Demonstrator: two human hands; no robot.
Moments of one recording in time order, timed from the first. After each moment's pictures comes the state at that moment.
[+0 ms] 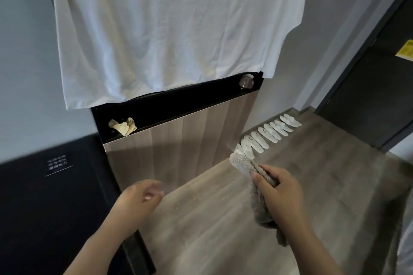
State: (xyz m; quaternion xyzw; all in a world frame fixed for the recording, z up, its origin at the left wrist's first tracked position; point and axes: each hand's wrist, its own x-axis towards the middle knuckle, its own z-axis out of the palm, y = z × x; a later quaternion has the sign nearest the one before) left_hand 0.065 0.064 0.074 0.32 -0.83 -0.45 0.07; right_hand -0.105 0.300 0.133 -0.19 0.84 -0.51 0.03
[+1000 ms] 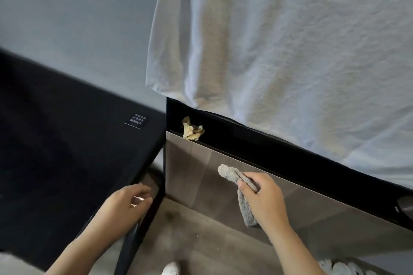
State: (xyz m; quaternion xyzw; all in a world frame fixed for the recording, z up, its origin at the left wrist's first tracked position) left_hand -0.080 0.062 0.037 0.69 -0.57 -0.37 0.24; right_hand -0.389 0.018 0.052 -0.62 0.70 -0.28 0.23
